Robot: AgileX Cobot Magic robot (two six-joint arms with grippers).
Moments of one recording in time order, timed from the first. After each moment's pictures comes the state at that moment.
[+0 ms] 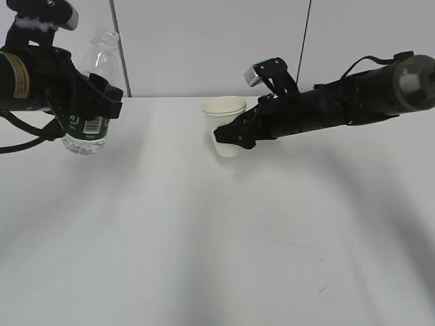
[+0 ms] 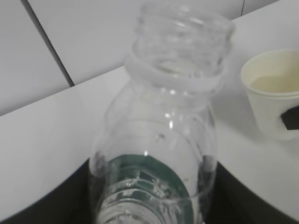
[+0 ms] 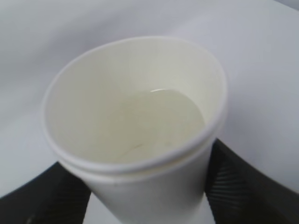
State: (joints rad) left arm -0.34 1.53 -0.92 0.91 -0.03 -0.71; right arm 0.19 2.21 -1.47 -1.60 -0.64 1.30
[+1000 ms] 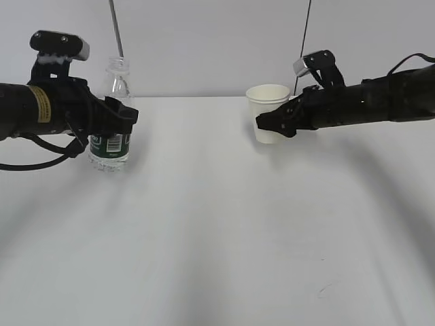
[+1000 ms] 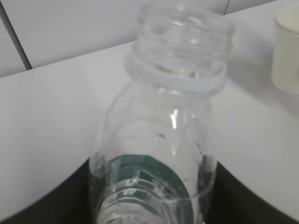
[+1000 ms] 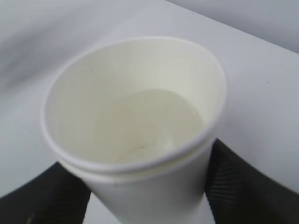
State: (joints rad) left arm -0.26 1.72 -0.92 0.85 -0.29 -0.71; right arm 0.02 2.21 -1.46 -1.56 -0.68 1.22
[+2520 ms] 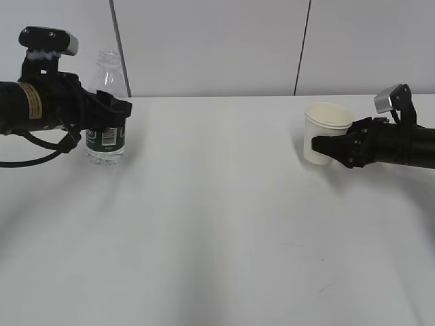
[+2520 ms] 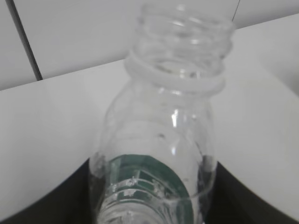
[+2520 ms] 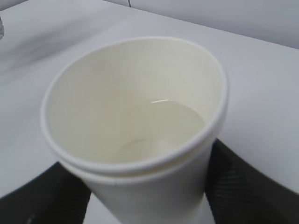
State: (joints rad) left arm -0.21 1.73 -0.92 0.85 -0.36 -0.71; right arm -0.25 2.21 -1.16 -1.34 -1.03 0.71
